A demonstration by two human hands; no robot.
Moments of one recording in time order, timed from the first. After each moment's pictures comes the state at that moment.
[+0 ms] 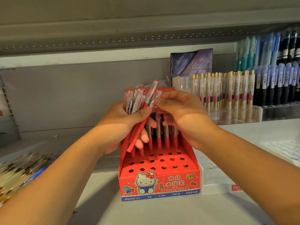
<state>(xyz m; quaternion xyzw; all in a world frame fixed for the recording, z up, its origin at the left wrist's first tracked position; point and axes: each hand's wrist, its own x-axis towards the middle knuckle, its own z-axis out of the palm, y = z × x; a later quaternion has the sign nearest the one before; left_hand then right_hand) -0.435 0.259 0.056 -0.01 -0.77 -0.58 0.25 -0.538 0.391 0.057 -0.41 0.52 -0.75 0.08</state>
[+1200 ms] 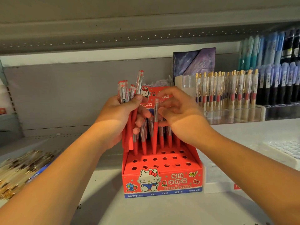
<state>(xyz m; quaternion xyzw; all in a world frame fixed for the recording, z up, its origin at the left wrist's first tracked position) -0.441 0.251 0.059 -0.03 -0.68 -0.65 0.34 -0.544 0.380 0.045 -0.49 0.60 -0.64 -0.07</state>
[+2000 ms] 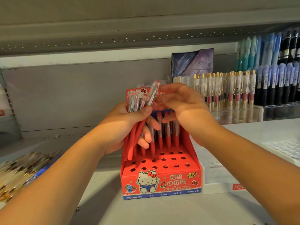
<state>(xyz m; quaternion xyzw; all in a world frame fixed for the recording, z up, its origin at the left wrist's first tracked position) -0.438 0.256 0.053 -0.07 -0.73 -0.65 0.22 -0.541 0.391 0.062 -0.45 0.54 -0.70 0.02</state>
